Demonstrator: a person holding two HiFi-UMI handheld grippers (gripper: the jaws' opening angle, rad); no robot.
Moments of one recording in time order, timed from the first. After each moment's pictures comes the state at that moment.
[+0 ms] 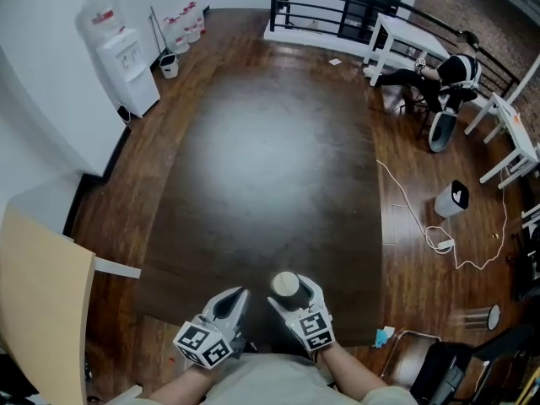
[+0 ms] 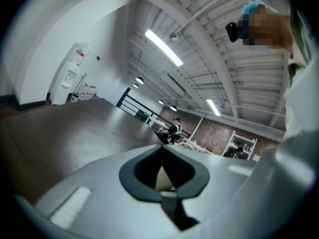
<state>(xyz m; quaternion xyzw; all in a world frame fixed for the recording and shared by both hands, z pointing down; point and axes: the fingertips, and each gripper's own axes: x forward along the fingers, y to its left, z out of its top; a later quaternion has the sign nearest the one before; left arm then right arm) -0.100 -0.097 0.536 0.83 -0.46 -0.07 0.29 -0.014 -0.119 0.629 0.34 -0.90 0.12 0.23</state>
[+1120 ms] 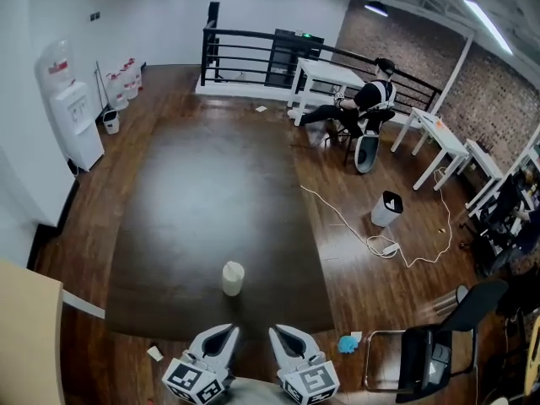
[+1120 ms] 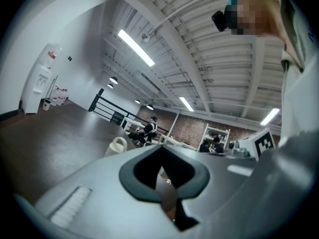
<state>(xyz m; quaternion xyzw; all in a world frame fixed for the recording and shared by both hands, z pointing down) -0.018 0.003 0.473 0.91 -0.36 -0.07 0.22 0.057 0.009 0.468 0.51 -0.85 0.08 0.10</state>
